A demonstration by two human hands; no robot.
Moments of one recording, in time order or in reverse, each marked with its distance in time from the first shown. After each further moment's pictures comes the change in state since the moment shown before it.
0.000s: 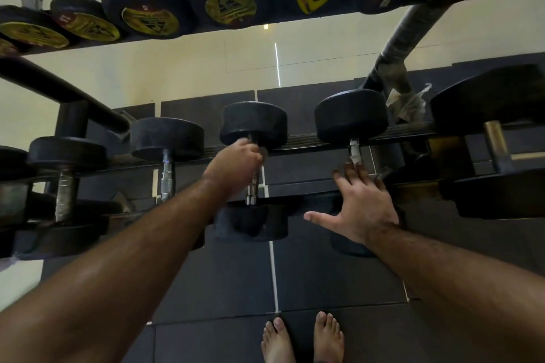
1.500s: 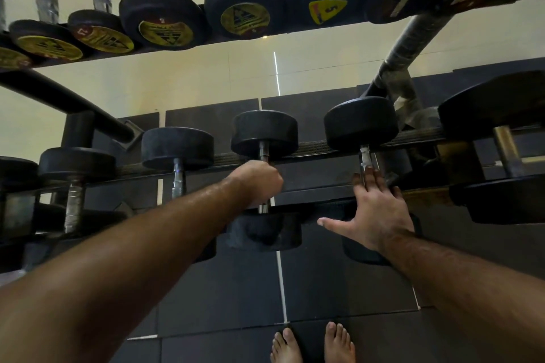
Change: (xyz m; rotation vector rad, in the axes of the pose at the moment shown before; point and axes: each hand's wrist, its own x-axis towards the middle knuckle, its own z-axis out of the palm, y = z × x) left_hand 0.013 0.015 -0.019 0.187 -0.400 0.227; right_hand 0.000 -0.011 -0.006 -0.066 -0.059 0.108
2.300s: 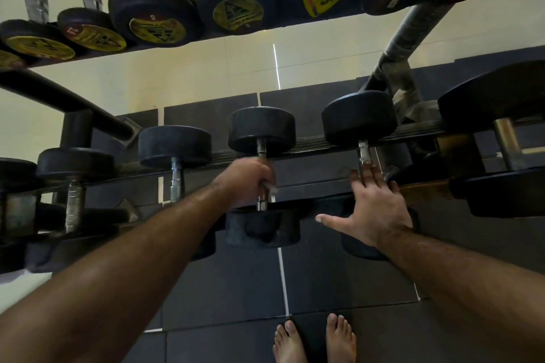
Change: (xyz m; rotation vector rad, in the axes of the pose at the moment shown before) left_hand -0.011 -0.020 0.045 -0.706 0.395 -0.130; right_hand 0.001 0.003 0.001 0.001 0.005 -0.021
